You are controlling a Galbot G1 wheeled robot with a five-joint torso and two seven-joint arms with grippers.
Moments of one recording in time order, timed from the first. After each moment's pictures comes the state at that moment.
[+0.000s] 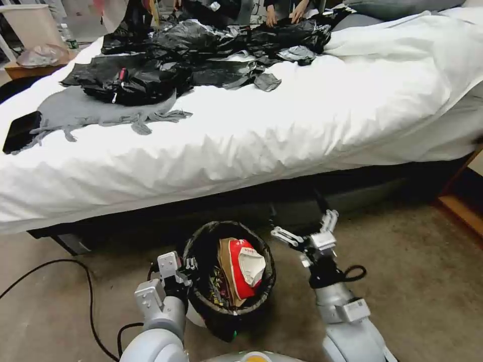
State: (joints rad) left arm 1.72 -1.46 -0.35 -2.31 -0.43 0.42 -0.44; right arm -1.63 1.24 0.21 2.10 -0.05 0.41 0.26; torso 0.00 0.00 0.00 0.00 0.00
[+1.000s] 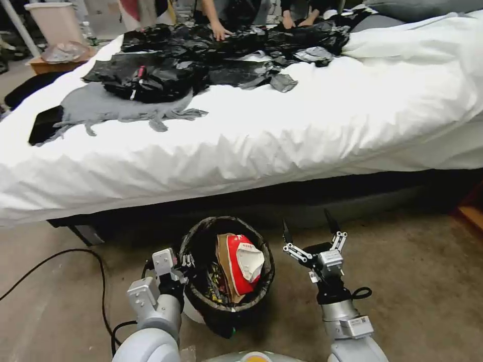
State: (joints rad) left arm 1.75 -1.46 -0.36 -2.36 -0.44 0.43 -0.45; right arm -1.62 1.24 0.24 2.03 -0.07 0.48 0.24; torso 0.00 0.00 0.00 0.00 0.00
